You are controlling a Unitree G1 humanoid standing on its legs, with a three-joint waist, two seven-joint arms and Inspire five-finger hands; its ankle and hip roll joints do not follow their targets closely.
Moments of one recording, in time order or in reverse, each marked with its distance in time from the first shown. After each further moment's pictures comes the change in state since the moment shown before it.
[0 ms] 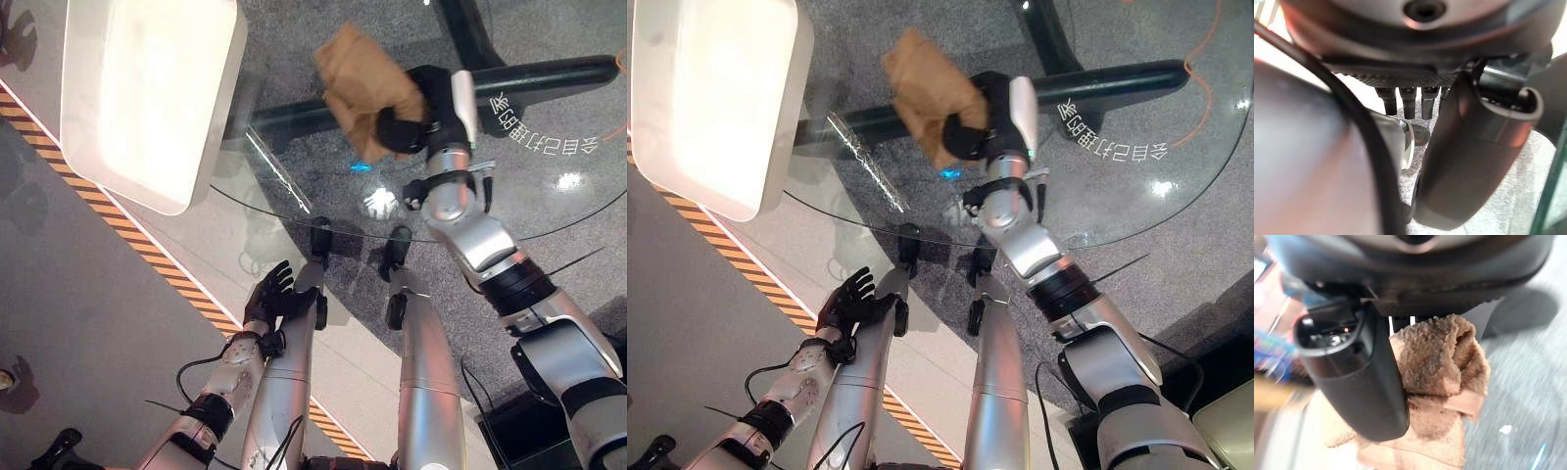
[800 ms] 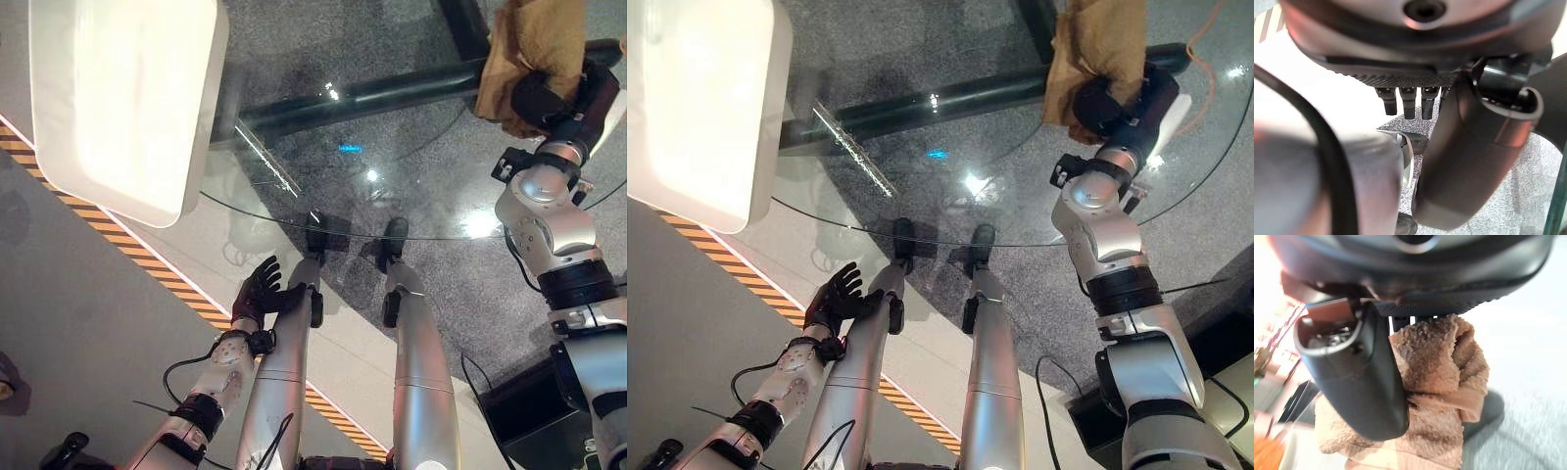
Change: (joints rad) left arm -0.025 0.047 -0.003 0.009 -0.003 -0.025 0.019; right arm 0.107 -0.099 -0.239 0.047 0.314 -0.233 -0.318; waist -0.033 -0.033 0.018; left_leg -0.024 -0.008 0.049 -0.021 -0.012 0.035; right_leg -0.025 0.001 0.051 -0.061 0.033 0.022
